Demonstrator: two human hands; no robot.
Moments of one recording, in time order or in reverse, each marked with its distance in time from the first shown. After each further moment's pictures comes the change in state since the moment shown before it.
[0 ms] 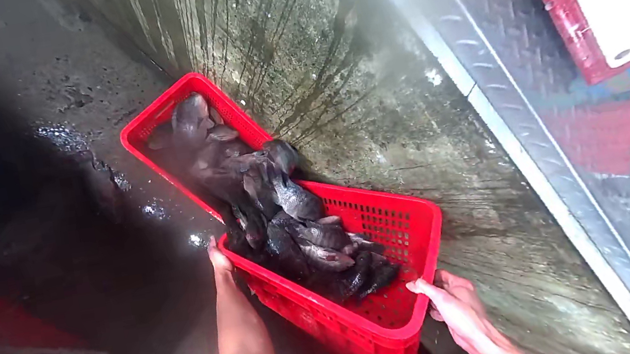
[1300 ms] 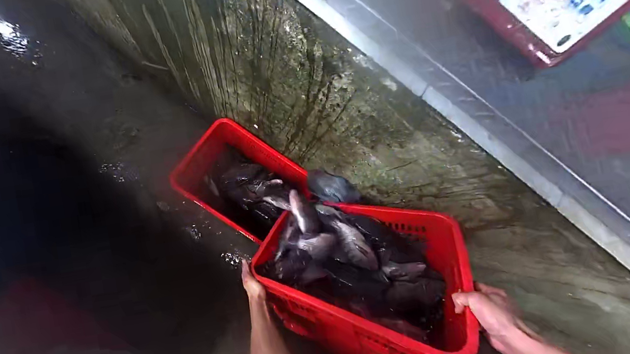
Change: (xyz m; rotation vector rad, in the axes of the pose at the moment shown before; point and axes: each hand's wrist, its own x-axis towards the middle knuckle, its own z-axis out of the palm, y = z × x) left_hand -0.087 -0.023 -0.013 0.051 -0.068 0.181; right_hand 0.021 0.063 -0.055 -0.040 0.038 0.168
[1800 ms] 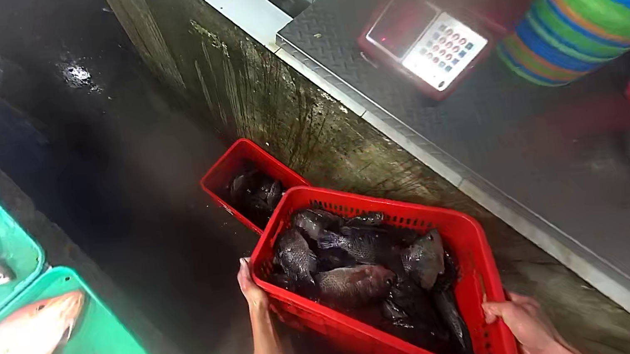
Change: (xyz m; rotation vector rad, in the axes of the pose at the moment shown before) left_hand -0.196 0.120 -0.024 -0.132 -0.190 0.466; right_hand -0.093 0.063 -0.146 0.136 -0.033 -0.183
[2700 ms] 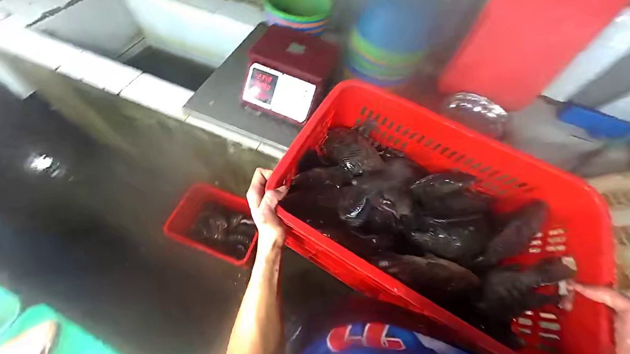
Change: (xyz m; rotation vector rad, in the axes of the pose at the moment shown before) left_hand -0.178 0.232 0.316 -0.069 -0.723 0.341; right_hand -0.117 0.112 -0.295 0.721 0.362 -0.295
